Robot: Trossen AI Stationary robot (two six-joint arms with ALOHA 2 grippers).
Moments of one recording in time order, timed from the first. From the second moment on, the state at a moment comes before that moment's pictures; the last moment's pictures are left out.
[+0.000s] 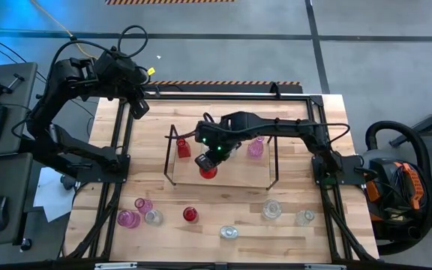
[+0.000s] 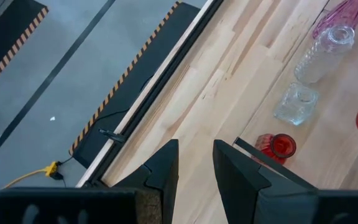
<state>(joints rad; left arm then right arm) 0.46 1.30 1.96 -1.57 -0.25 0.00 0.01 2.14 2.27 -1.30 -0.19 0.85</state>
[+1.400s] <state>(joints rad) 0.46 1.30 1.96 -1.57 -0.24 -0.02 0.04 2.25 2.27 -1.34 -0.11 1.09</state>
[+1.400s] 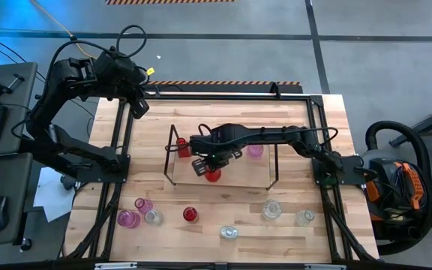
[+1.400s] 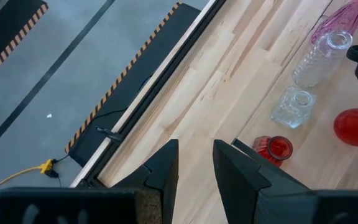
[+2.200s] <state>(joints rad) 0.46 1.30 1.96 -1.57 -0.25 -0.02 0.04 2.28 2.27 -1.28 -0.11 1.10</state>
